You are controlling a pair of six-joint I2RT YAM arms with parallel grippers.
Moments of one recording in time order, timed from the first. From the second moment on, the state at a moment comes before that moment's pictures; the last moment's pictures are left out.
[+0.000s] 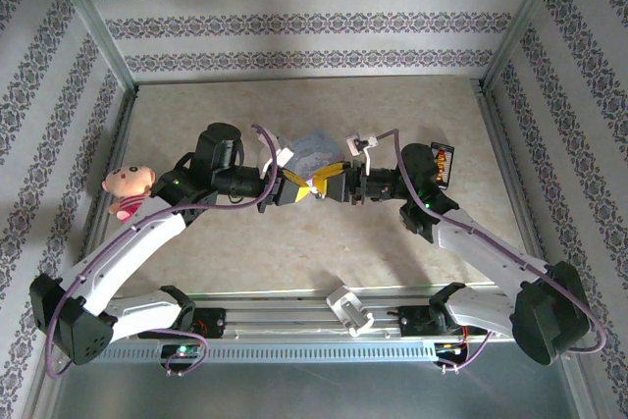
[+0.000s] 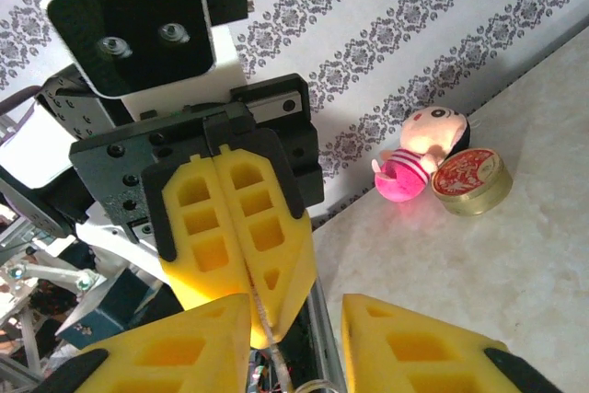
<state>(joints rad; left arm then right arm) -0.55 1.15 1.08 -0.44 0.82 -0.08 0.54 1.15 0.71 0.46 -0.96 0.68</state>
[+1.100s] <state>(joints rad) -0.53 1.13 1.06 -0.41 0.82 -0.10 0.55 1.19 0.72 0.46 -1.00 0.68</state>
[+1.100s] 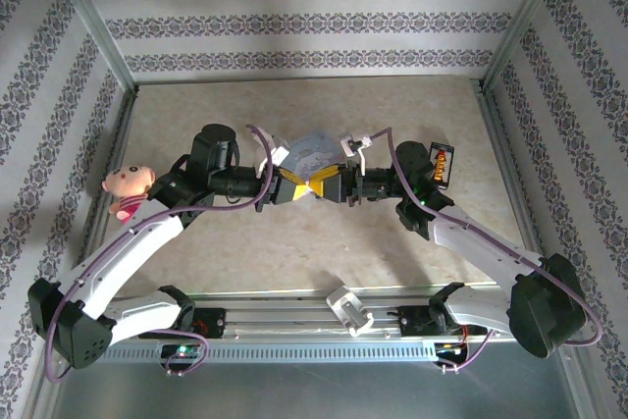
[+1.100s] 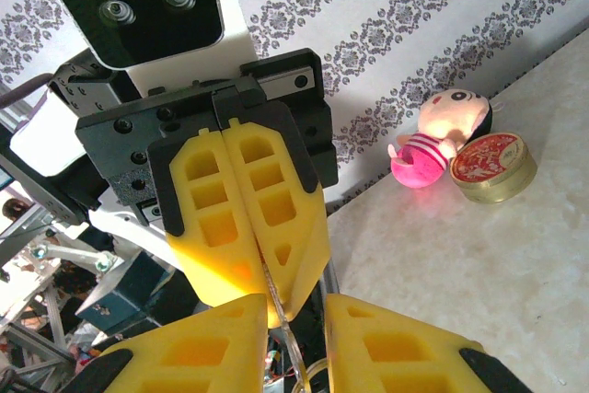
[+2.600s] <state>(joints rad) -0.57 1.18 0.82 -0.20 0.02 -0.63 0.27 1.17 0.53 0.23 -0.67 0.76</state>
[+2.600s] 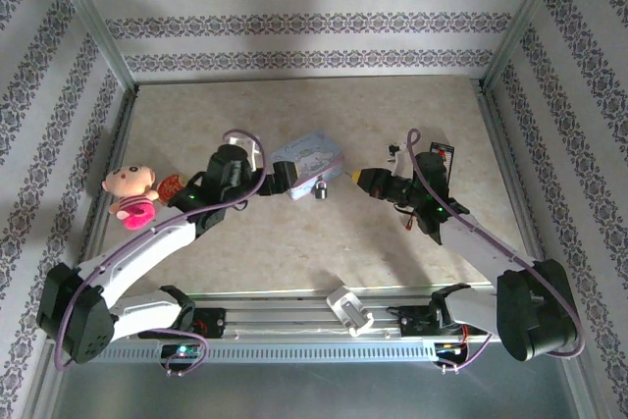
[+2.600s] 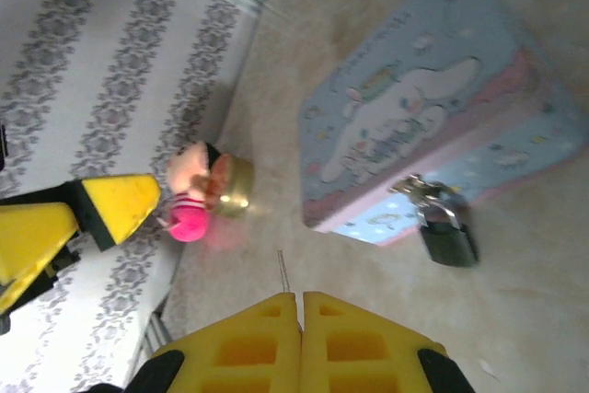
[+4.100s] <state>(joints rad) -0.88 1.97 1.25 -0.28 -0.55 -0.84 0.24 1.32 0.52 -0.06 -0.55 0.65</state>
